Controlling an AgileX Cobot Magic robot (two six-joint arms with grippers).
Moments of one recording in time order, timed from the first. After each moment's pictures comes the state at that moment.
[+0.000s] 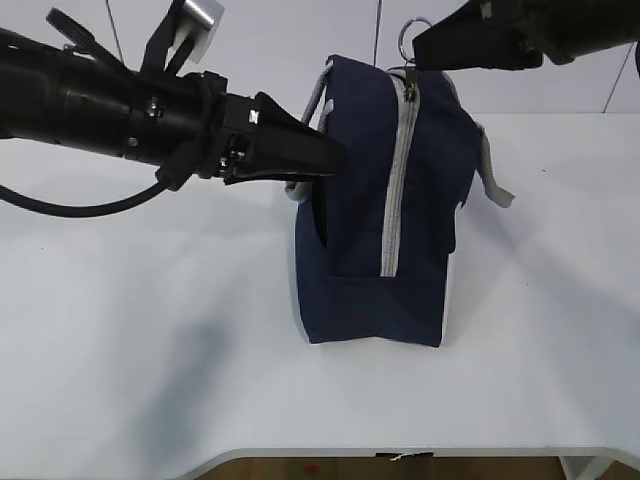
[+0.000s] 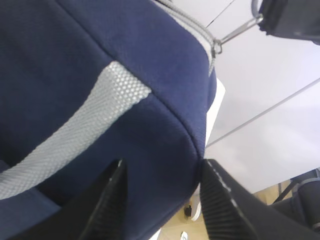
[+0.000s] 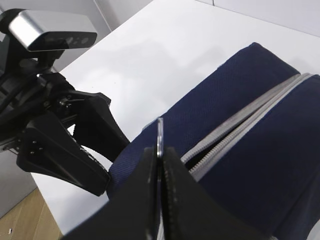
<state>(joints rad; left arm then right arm) -0.37 1.76 -1.14 -1.52 0.91 1.24 0.15 1.44 -1.23 1.03 0.81 -1.01</state>
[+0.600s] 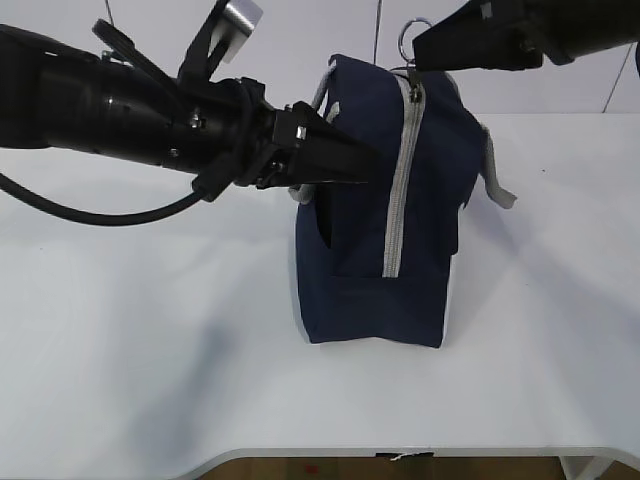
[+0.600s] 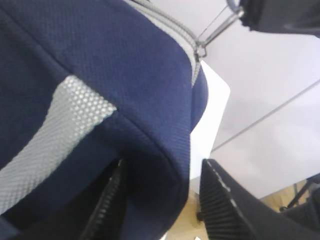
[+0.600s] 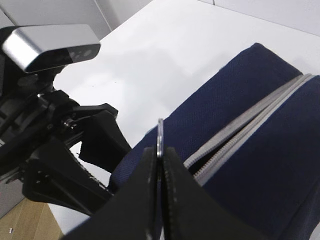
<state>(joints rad) -0.47 1.76 -1.14 -1.57 0.80 1.29 0.15 1.44 -1.23 1.03 0.81 -1.01</state>
